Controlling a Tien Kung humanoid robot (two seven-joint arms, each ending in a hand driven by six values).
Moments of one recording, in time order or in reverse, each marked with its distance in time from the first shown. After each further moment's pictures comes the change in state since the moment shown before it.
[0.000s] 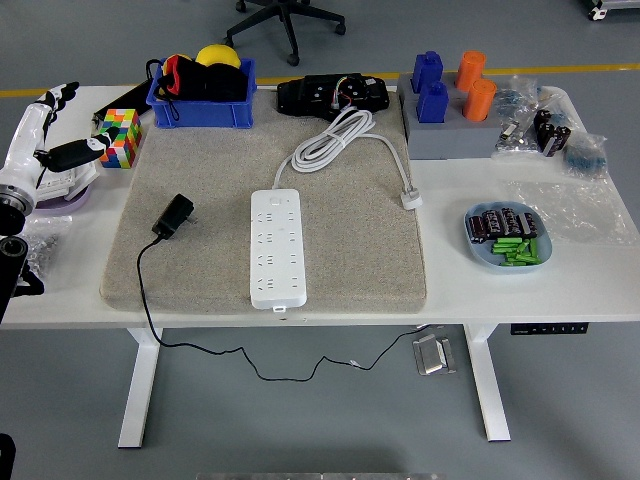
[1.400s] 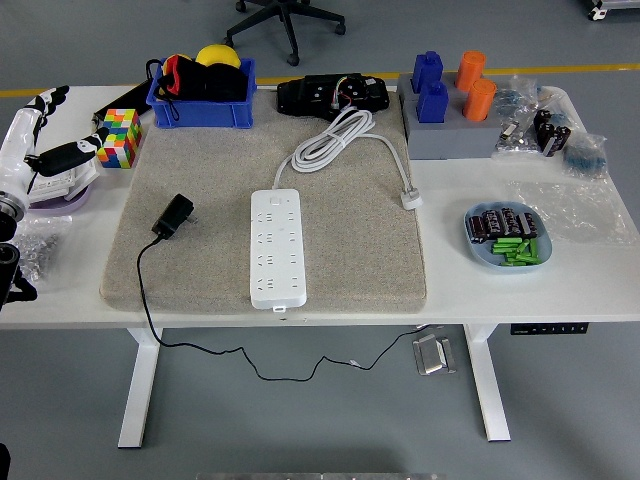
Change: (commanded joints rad) left arm 0.030 0.006 -0.016 -0.032 0.003 -0.002 0.012; right arm -0.011 0.017 0.034 0.000 -0.008 0.002 -0.002
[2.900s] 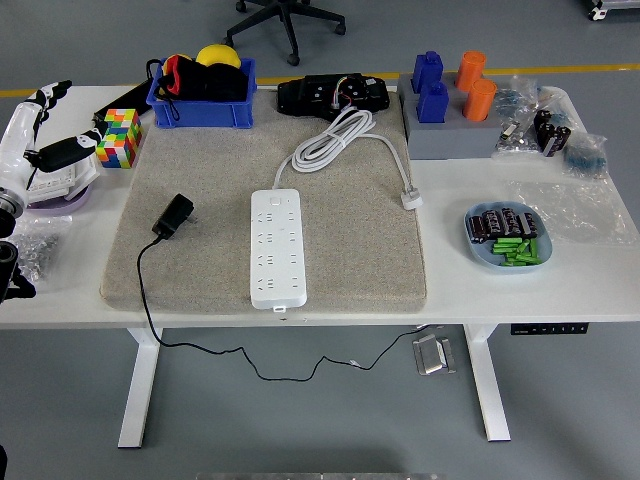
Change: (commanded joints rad) left arm 0.002 0.009 0.007 -0.030 -0.005 -0.005 0.008; right arm 0.009 0.001 0.010 0.001 -0.001 -0.002 0.002
